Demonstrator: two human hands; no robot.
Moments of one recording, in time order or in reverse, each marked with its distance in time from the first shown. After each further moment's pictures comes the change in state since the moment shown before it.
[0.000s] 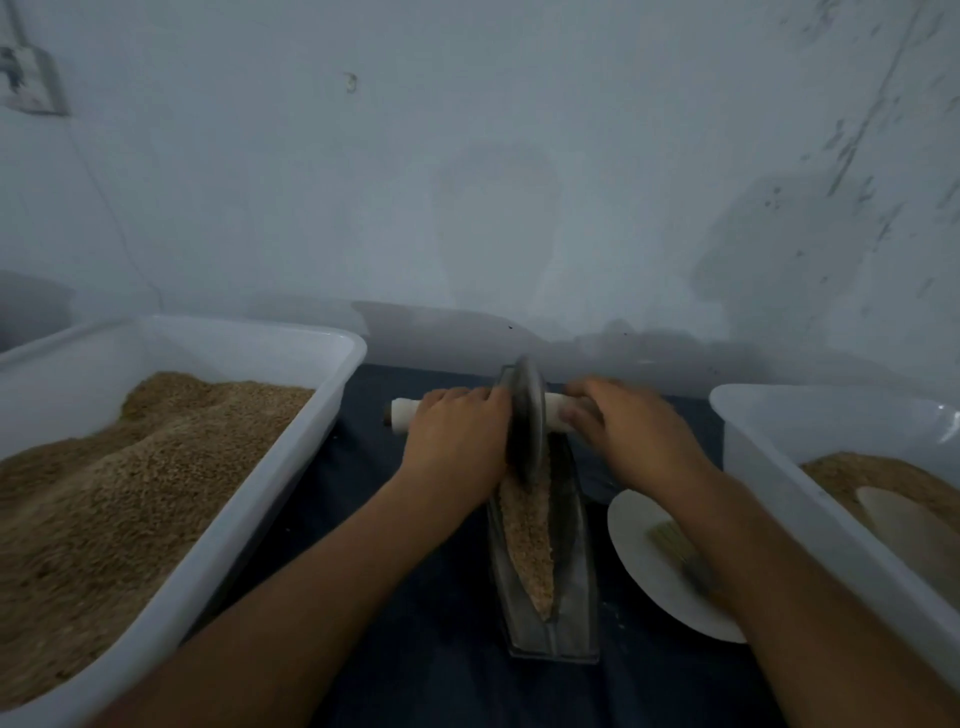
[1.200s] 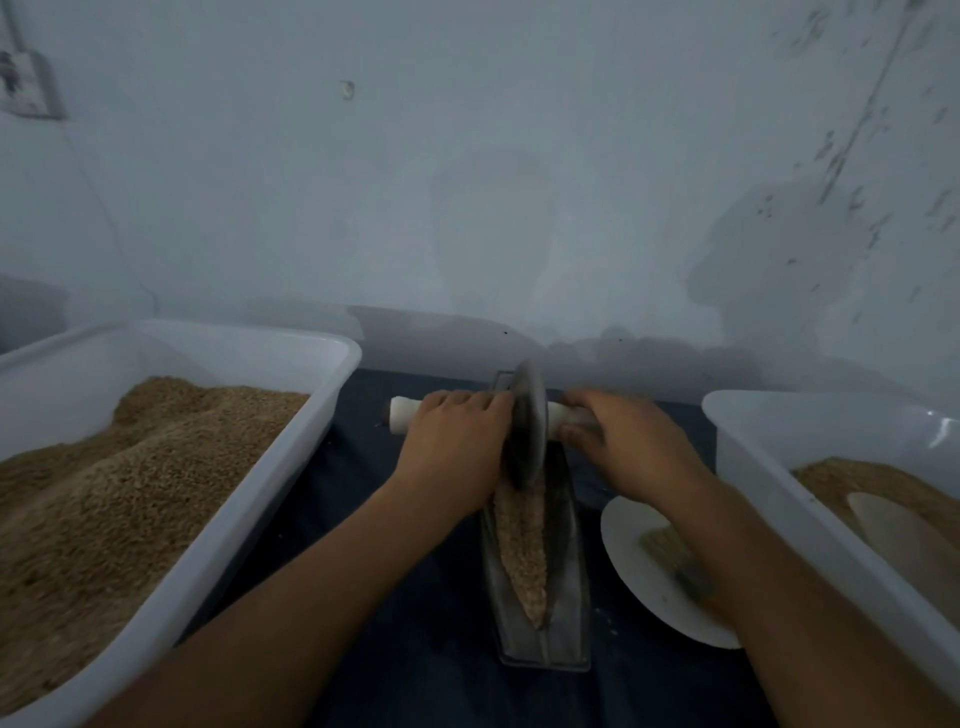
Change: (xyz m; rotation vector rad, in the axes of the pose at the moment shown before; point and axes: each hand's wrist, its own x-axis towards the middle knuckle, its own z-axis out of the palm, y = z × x) left_hand 0.002 -0.001 0.002 0.006 -0.007 0.053; right_hand -0.004 0.005 -0.002 -0.014 -0.049 -0.009
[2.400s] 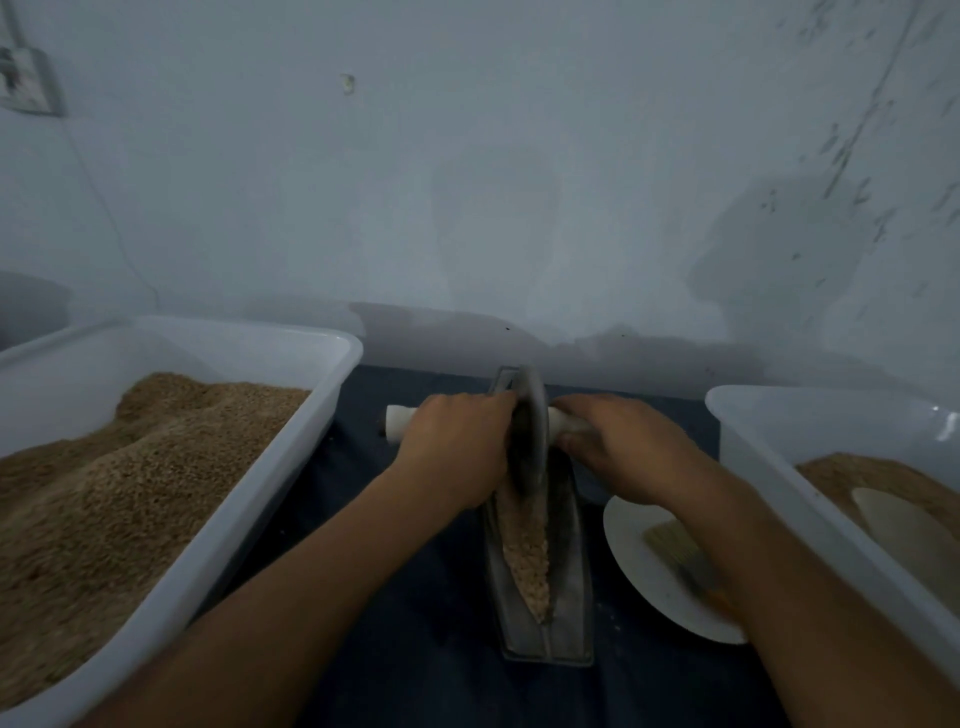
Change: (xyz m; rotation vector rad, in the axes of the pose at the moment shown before) left_hand -0.003 0.003 -0.013 -0.038 -0.054 -0.018; right_hand 0.000 -0.004 -0.002 0.003 -0.113 -0.079
